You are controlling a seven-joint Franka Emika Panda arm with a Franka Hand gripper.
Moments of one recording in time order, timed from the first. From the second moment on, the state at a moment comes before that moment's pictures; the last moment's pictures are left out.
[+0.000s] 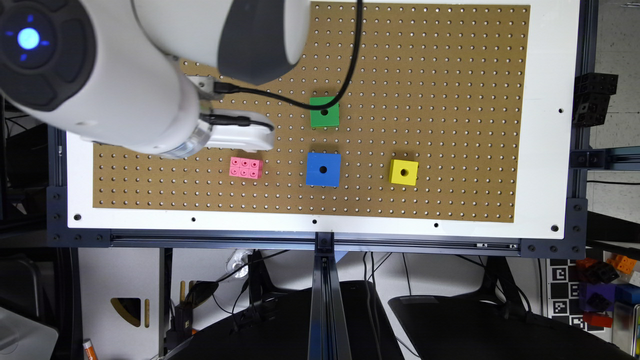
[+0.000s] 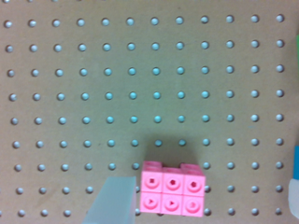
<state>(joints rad) -0.28 0.29 0.00 -2.00 -0.01 2.38 0.54</state>
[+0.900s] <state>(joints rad) -0.28 0.42 0.01 -1.95 -0.01 2.43 0.53</state>
